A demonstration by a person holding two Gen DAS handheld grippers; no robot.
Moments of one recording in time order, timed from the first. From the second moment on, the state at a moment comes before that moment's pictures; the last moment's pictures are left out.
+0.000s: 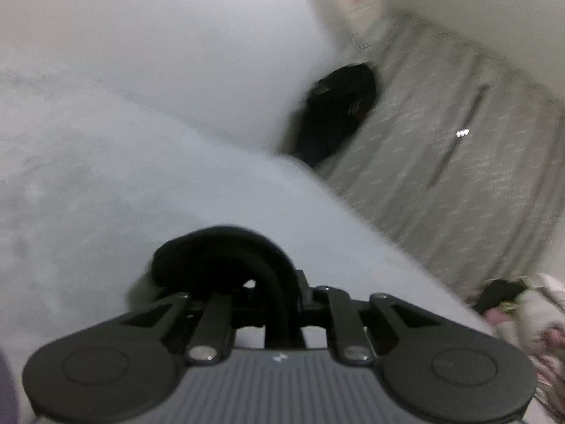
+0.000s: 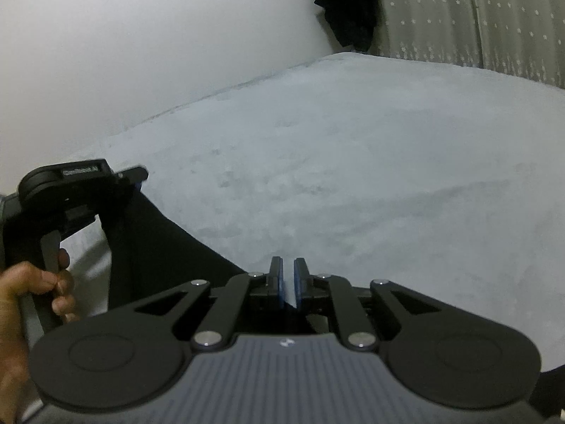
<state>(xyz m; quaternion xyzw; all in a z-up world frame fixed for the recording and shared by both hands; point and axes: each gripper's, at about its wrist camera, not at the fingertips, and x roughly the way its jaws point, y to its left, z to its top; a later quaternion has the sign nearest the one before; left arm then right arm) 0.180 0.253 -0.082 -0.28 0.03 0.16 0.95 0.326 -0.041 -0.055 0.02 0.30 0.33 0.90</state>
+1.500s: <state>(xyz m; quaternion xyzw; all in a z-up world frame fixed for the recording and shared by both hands) 0.299 0.151 -0.055 -0.11 0.36 0.05 0.93 0.355 -0.120 -0.036 0.27 0.31 0.32 0.85</state>
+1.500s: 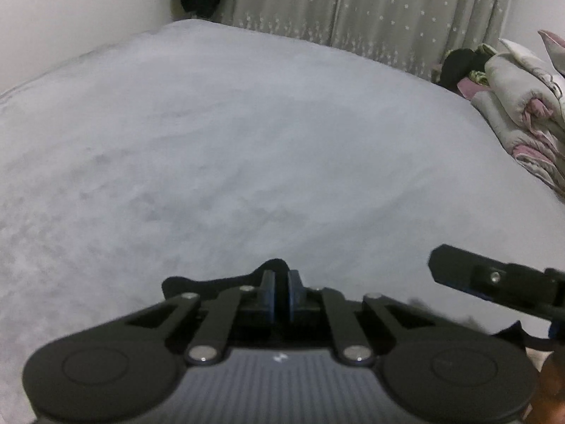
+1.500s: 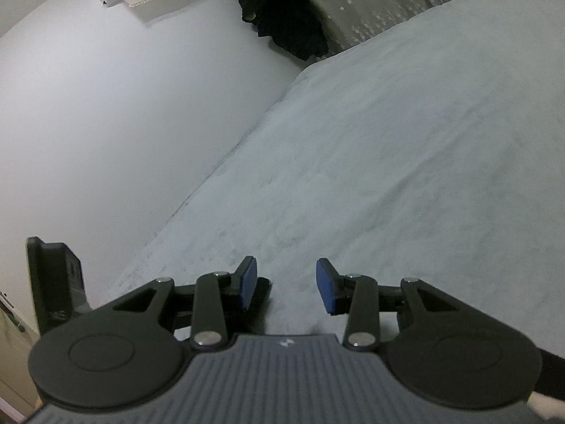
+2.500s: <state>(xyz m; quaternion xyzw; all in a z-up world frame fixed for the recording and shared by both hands) 0.196 0.197 0.052 -0.28 0.15 -0.31 0.90 0.331 -0.150 -0.008 0.39 0.13 0.51 0.76</state>
